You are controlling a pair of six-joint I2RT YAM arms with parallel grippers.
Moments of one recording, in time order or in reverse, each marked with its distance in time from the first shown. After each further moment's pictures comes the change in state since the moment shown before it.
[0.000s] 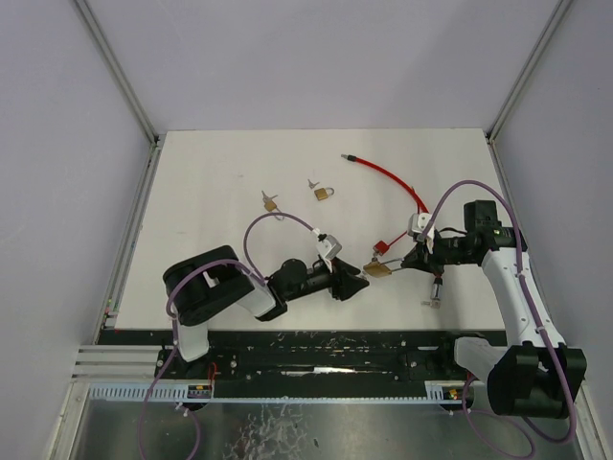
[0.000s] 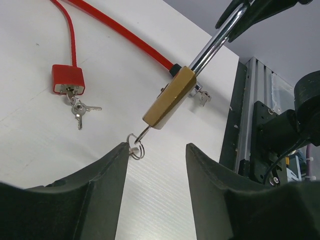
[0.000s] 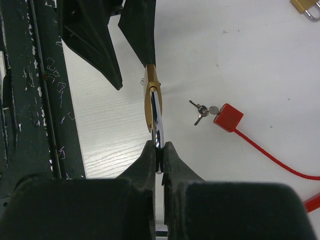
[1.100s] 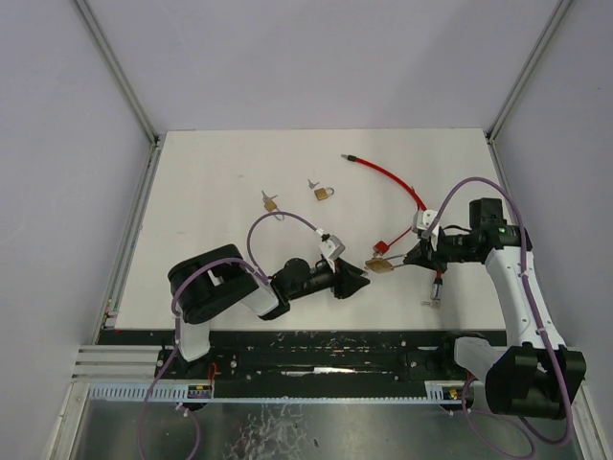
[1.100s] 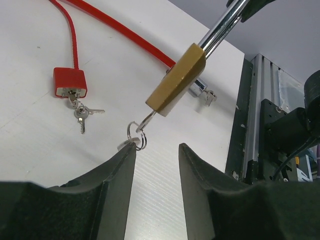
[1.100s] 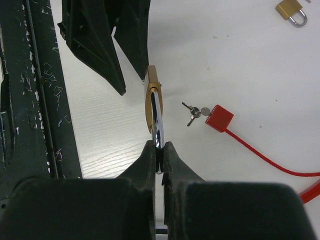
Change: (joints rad) left arm 0.000 0.036 0.033 -0.006 0.001 0.035; right arm -0.027 0.000 0.027 -0.024 -0.023 -0.019
